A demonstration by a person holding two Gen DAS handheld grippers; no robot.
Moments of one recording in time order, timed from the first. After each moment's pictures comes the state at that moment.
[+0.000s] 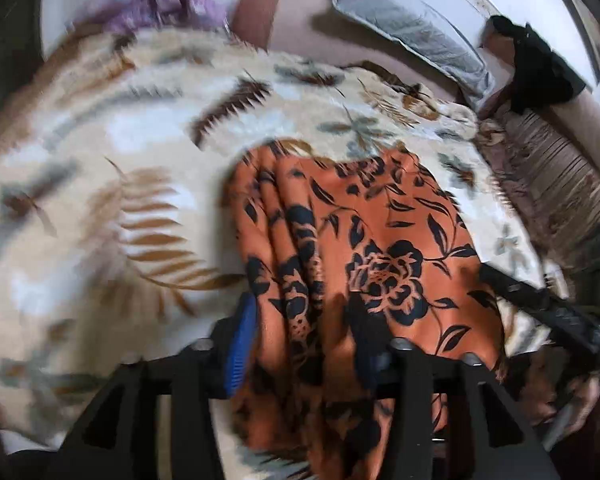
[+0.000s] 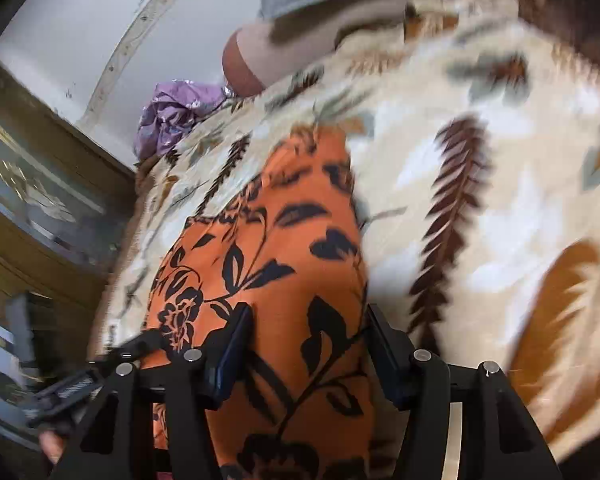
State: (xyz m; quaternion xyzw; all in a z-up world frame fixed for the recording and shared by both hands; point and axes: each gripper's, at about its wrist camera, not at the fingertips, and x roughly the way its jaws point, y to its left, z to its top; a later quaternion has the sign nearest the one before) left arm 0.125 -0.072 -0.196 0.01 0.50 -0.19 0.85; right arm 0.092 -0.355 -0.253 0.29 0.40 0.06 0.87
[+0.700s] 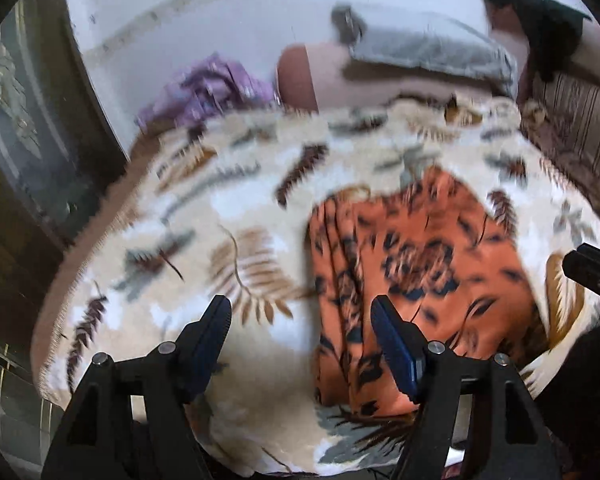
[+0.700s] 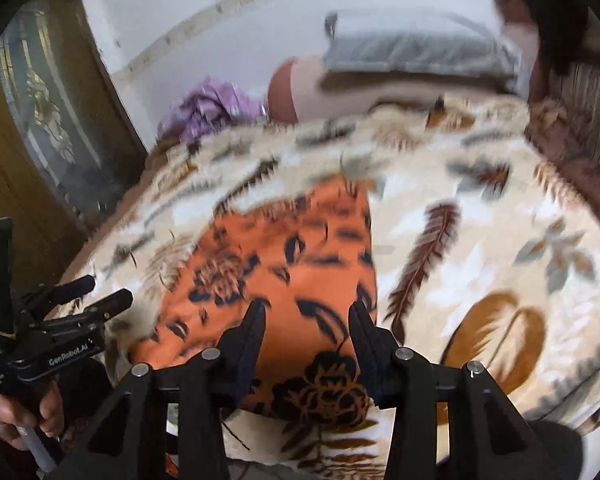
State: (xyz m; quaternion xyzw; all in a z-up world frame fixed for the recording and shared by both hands) left arm 0.060 -0.085 -0.139 0.15 0.39 -0.07 0.91; right arm 0.017 -0.324 -0.179 0.15 0.34 0.05 0.93
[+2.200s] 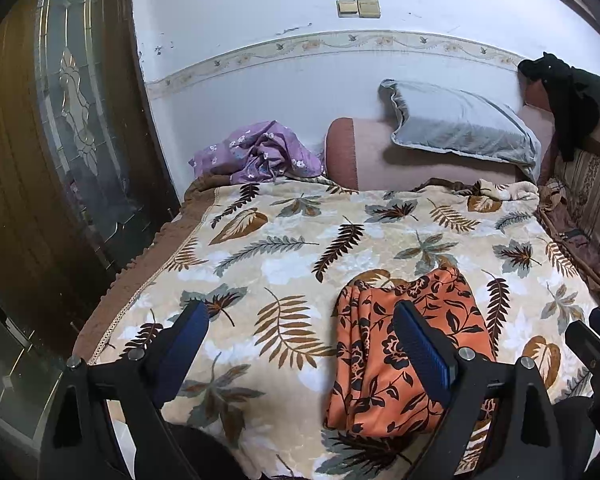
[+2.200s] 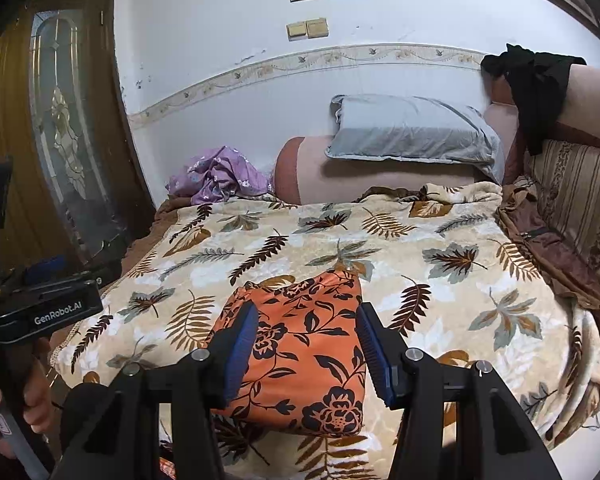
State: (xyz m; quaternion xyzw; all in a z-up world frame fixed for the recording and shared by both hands) left arm 0.024 -0.082 -0.042 0.10 0.31 0.00 0.95; right arm -0.039 -0.302 -0.094 0.12 0.26 0.02 0.96
